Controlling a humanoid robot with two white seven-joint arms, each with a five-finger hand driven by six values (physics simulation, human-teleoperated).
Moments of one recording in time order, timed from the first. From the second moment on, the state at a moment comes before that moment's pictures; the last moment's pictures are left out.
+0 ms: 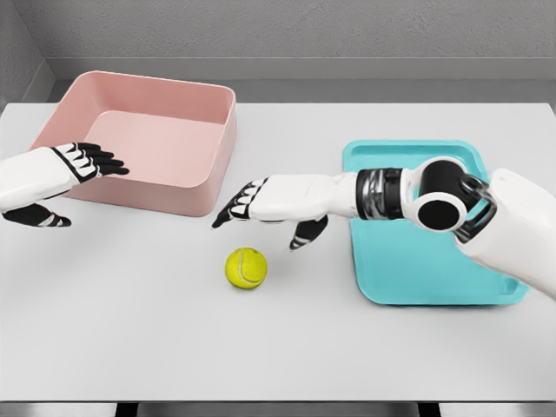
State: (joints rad) left arm -0.35 1.15 -0.50 -1.60 -0.31 -0.61 -0.18; right arm -0.87 -0.61 0.98 -1.75 0.20 -0.21 0.61
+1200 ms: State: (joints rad) left arm -0.58 0.78 -0.81 -1.76 -0.60 -0.61 -0.38; right arm -0.29 -0.91 0.09 -1.68 0.20 -0.61 0.61
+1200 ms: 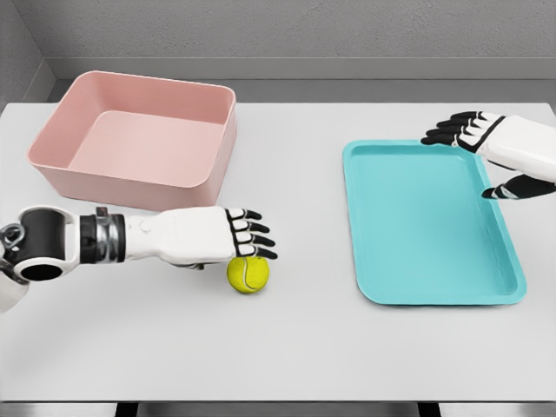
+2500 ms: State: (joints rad) left arm -0.66 0.74 -0.94 -1.75 -0.61 -0.61 -0.51; right arm -0.30 -0.90 0.08 -1.67 0.20 -0.61 0.61
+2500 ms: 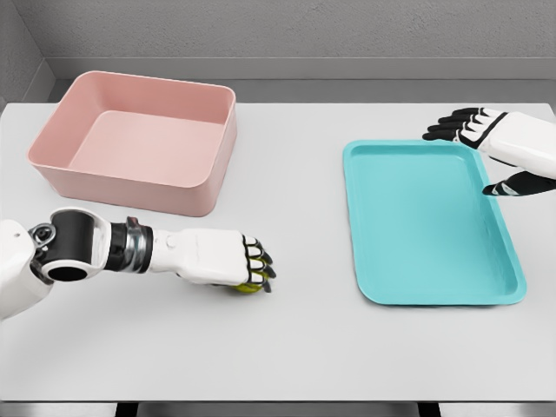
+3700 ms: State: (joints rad) left arm -0.75 0.76 -0.61 -1.69 -0.37 -0.62 -0.53; right arm -0.30 -0.90 0.08 -1.67 0.20 -0.61 0.61
